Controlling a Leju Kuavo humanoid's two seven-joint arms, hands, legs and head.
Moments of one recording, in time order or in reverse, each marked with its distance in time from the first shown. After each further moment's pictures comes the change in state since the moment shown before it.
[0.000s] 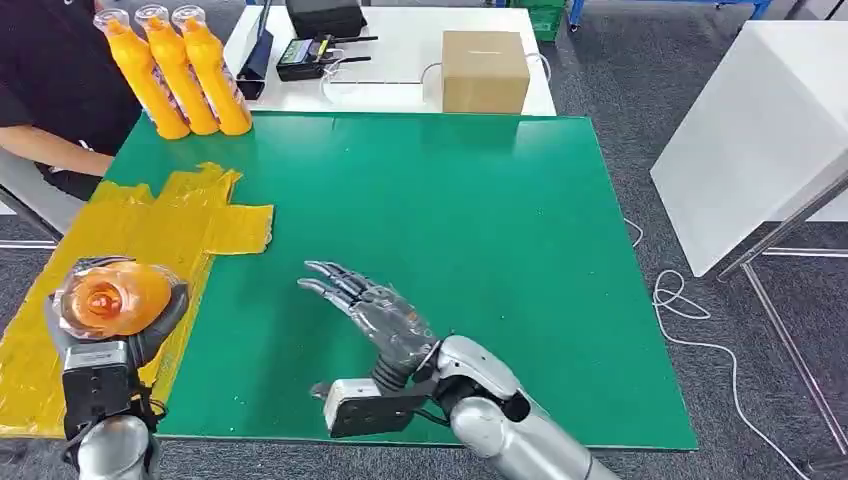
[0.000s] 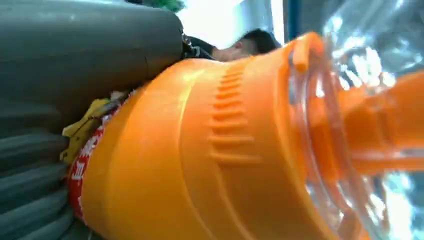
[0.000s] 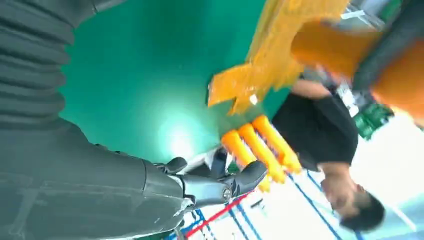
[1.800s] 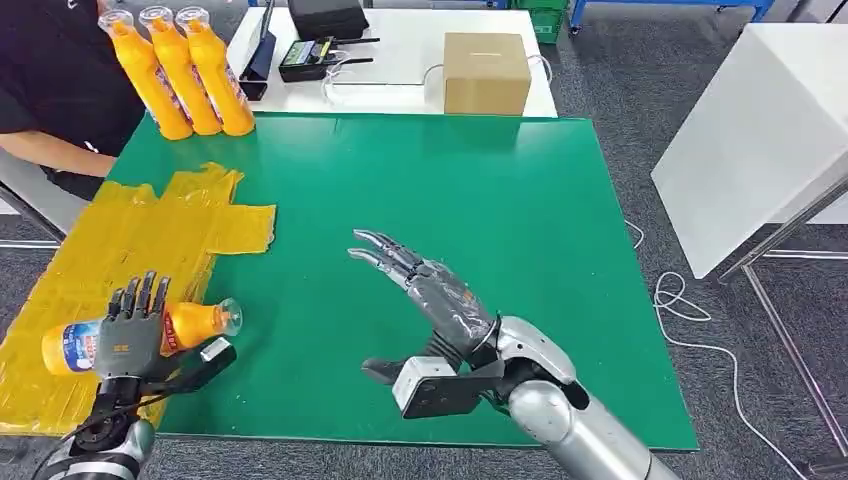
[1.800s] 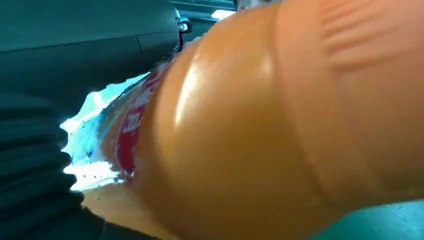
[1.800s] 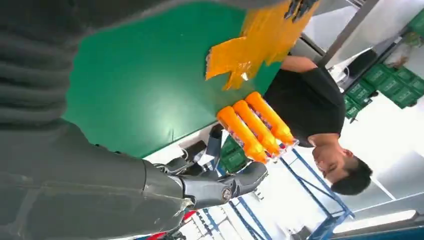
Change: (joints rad) left arm -0.201 0.330 -0.071 0.818 -1.019 0.375 0.502; right arm -0.024 -0.137 -0.057 -0.159 -0.134 0.052 0.003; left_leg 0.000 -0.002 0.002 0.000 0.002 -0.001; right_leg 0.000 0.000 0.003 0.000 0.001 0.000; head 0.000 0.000
